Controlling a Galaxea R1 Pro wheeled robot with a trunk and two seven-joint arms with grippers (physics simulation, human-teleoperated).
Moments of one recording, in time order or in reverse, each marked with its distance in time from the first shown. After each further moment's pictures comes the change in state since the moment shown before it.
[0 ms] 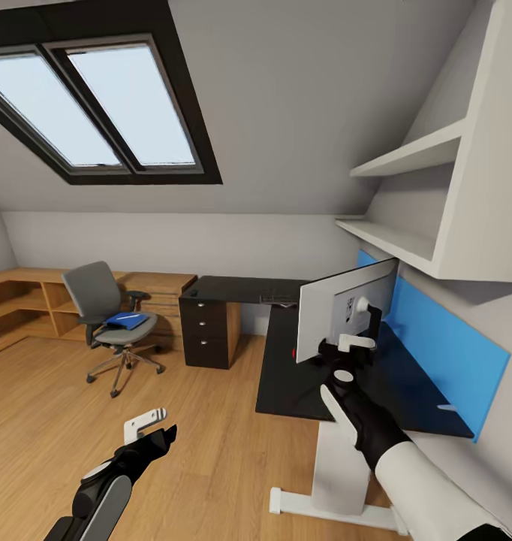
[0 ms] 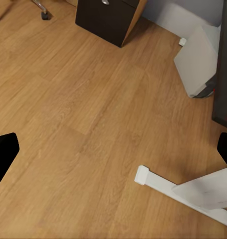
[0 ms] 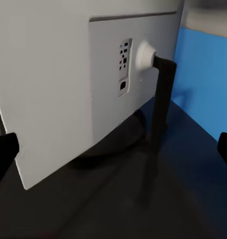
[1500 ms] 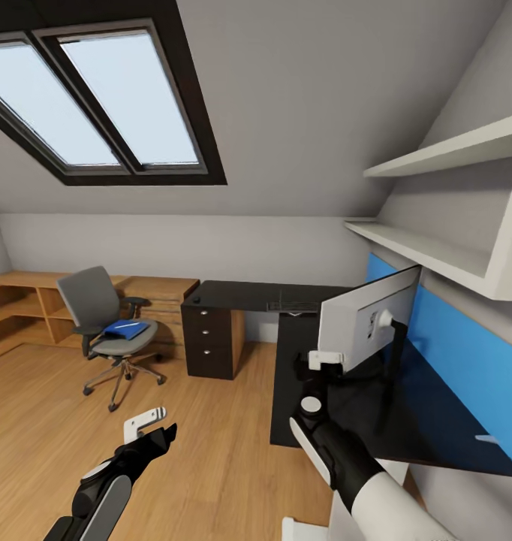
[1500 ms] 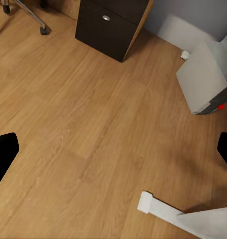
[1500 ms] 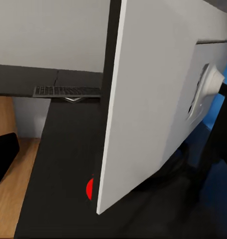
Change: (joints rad) left arm 0.000 0.000 0.000 -0.004 -0.002 -0.007 -0.005; right arm 0.100 0.105 0.113 -0.029 0.141 -0.051 -0.097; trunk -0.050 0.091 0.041
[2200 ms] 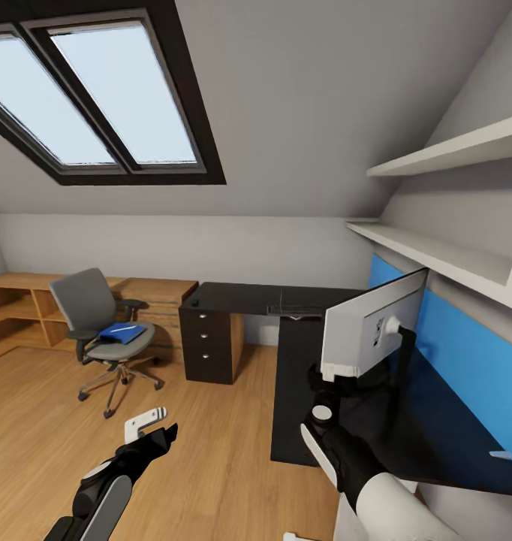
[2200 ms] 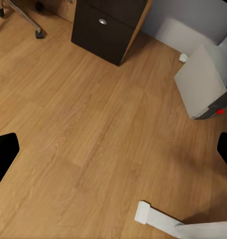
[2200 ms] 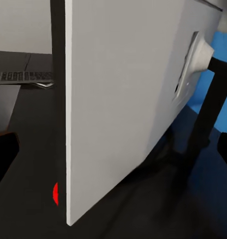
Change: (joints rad) left arm 0.000 0.000 -0.003 0.000 0.002 0.000 -0.003; right arm -0.010 -0.007 -0.087 0.154 0.003 -0.090 -0.010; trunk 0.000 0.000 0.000
